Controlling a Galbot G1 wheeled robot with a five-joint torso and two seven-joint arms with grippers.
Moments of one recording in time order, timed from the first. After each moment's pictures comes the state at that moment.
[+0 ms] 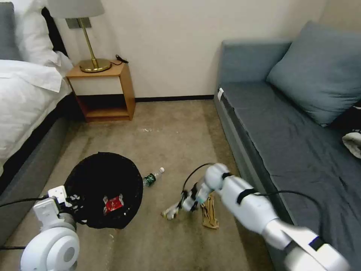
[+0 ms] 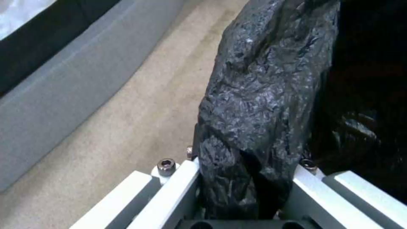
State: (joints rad) left arm 1.61 -1.24 -0.75 -2.30 -0.72 0.67 -0.74; right arm -0.54 1.27 -0.14 1.06 -0.63 0.69 -1.06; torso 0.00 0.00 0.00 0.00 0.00
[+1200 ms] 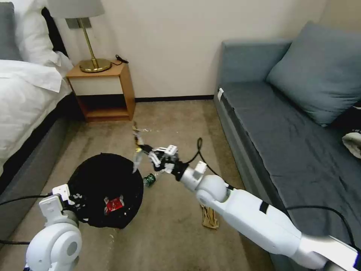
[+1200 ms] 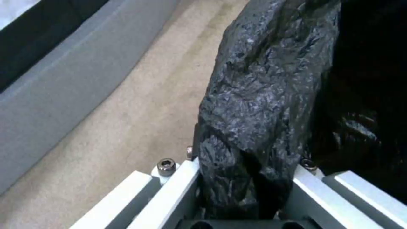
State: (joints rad) left arm 1.59 -1.21 -0.73 -2.26 -0.73 0.67 -0.74; right arm -0.54 1.19 -0.57 1.57 0.64 0.34 -0.19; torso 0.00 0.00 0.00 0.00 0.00
